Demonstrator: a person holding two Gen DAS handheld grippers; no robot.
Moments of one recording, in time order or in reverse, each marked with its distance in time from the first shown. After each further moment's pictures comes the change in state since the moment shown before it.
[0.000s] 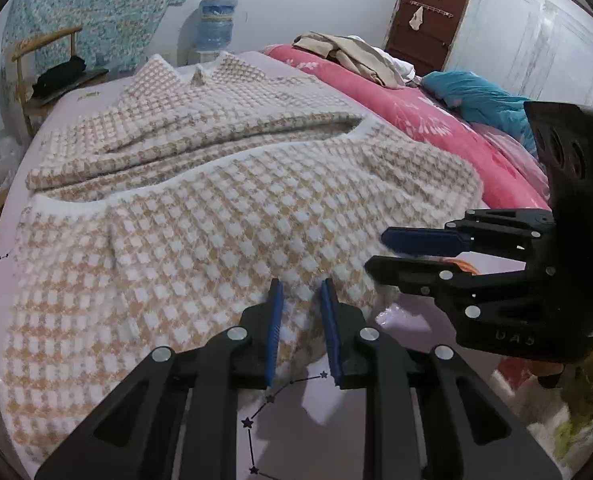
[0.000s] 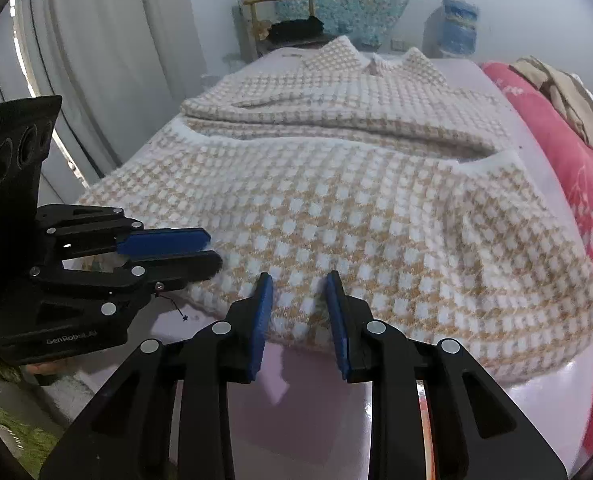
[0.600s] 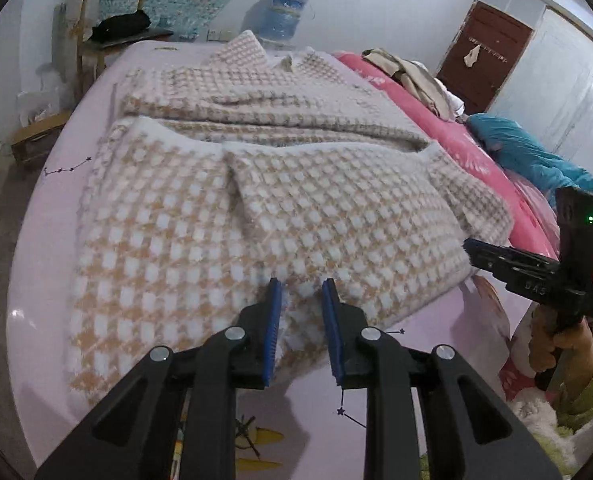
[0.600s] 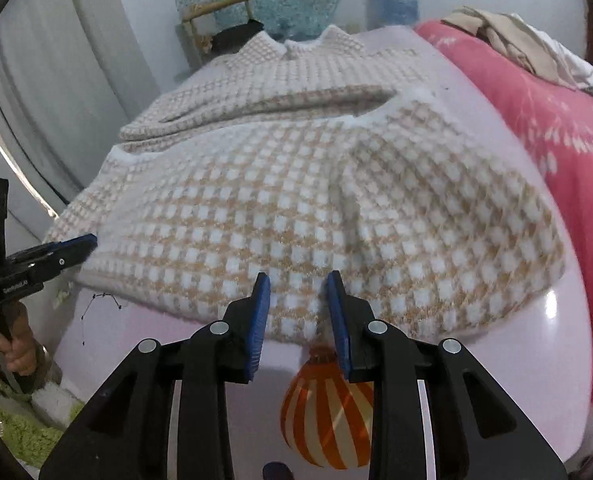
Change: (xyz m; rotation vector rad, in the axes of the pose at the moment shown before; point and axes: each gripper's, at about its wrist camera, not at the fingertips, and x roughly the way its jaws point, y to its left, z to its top) left arm -0.029 0.061 -0.029 -0.230 -0.006 0.052; right arm -0.010 -0.060 -0.027 0.188 0.006 -0.051
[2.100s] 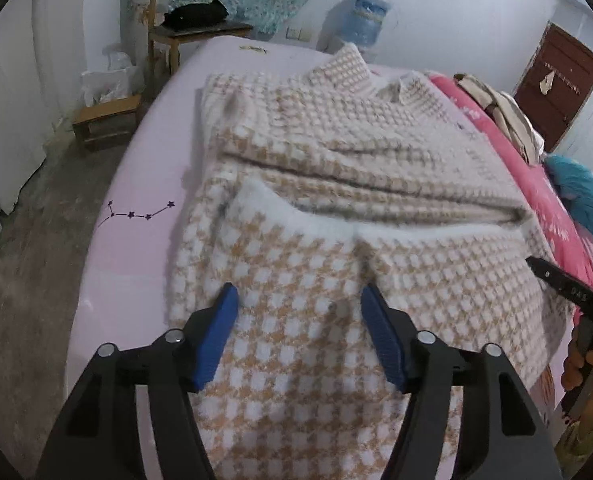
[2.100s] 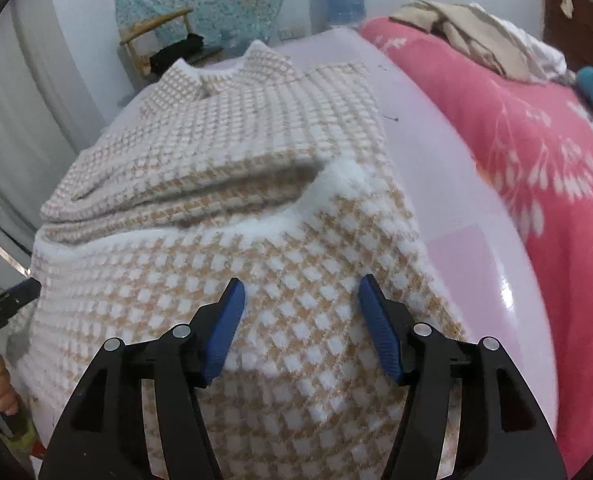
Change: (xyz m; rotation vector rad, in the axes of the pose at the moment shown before) left arm 0.019 0.057 0.061 -0.148 0.013 0.233; right arm 0.038 -0.035 0.074 0.130 -0.003 -0.144
